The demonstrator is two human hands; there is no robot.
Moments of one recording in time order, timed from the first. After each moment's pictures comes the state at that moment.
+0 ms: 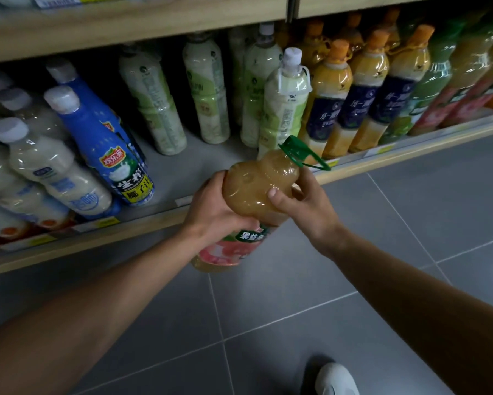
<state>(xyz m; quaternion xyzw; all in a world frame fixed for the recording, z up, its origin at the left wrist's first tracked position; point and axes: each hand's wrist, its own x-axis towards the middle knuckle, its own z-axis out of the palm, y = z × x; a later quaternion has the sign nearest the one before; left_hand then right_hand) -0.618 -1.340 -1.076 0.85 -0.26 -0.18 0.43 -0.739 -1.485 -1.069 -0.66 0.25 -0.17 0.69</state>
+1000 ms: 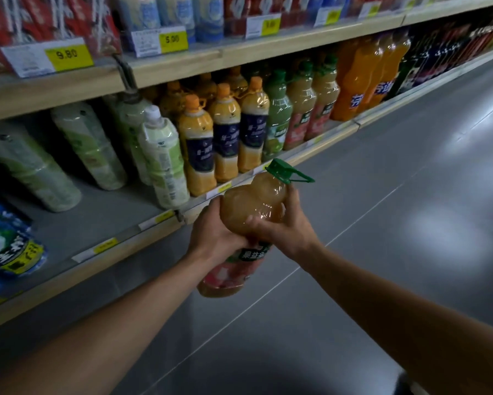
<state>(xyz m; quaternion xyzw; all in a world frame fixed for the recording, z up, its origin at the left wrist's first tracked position) -0.750 -1.470 -1.029 0.78 -0.34 -0.29 0.45 -0.883 -1.560 -1.007 -0.70 0.41 -0.21 0.55</state>
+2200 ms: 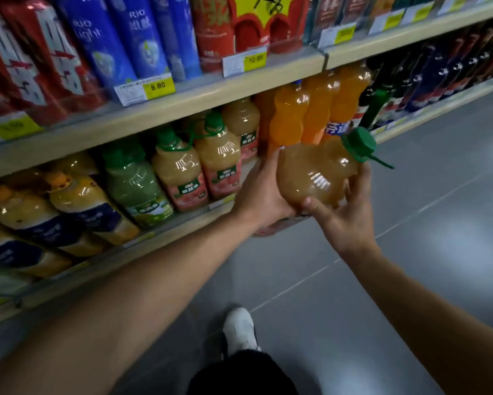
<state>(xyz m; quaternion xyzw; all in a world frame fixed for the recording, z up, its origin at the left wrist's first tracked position) -0.911 -2.063 -0.932 0.75 -0.47 -0.18 0.43 -1.065 -2.130 -0.924 -0.70 0.35 -0.37 0.49</state>
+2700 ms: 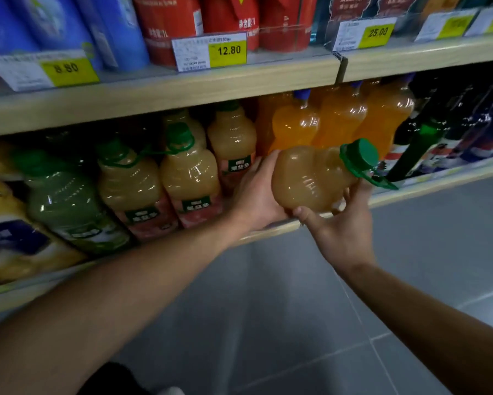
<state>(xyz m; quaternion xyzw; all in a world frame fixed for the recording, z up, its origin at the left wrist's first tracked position) -0.859 -2.218 -1.024 0.80 -0.43 -0.08 0.41 -1.000 -2.311 -1.034 -0.75 0.25 -0.36 0.48</state>
